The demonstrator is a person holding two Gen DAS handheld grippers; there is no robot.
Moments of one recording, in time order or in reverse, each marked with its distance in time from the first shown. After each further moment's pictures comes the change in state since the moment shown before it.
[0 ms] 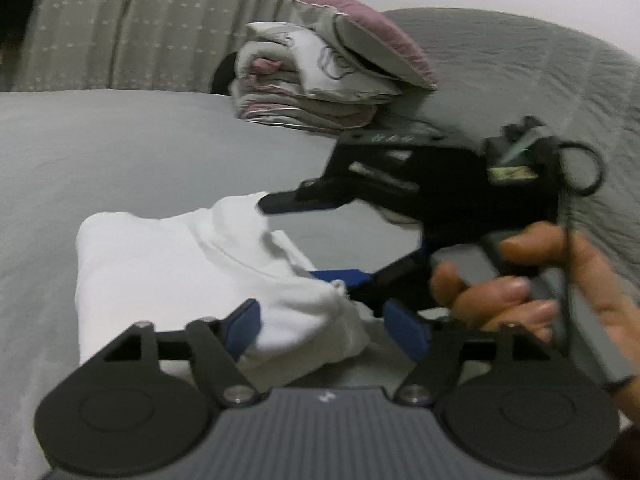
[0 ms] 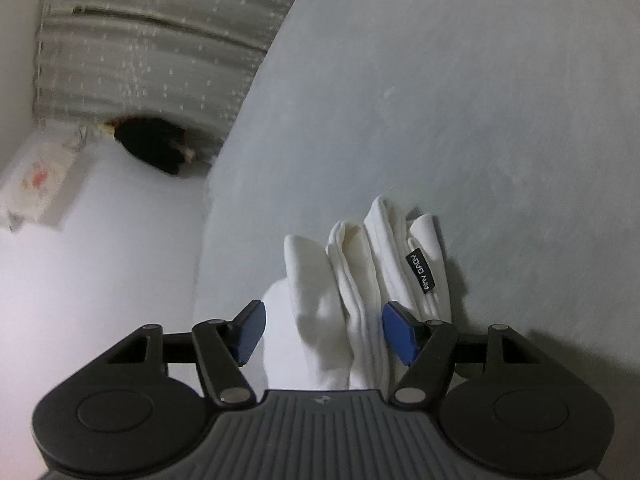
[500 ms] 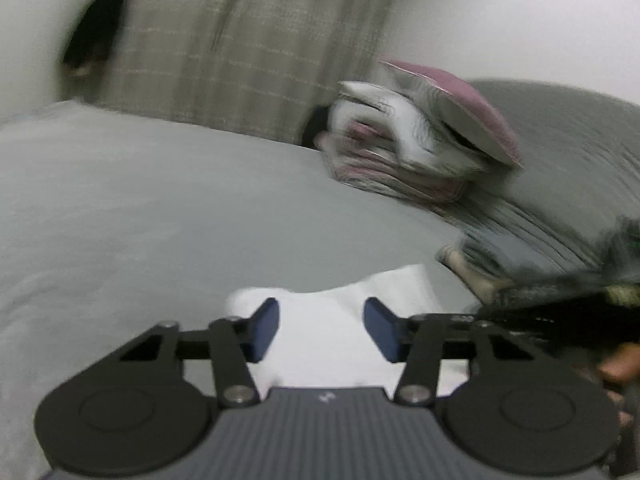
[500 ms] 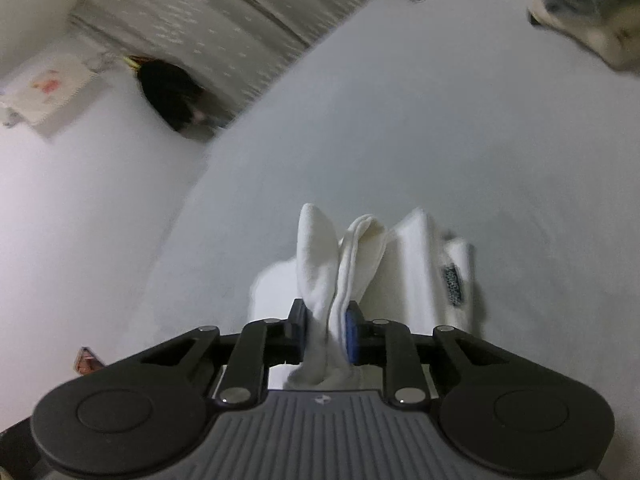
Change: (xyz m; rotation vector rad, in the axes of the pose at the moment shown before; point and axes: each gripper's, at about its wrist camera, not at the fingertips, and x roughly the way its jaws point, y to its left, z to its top) left arm -0.050 0.082 0.025 -0.165 -0.188 0.271; right arm -0.003 0.061 -0.020 -0.318 -0.055 -0.061
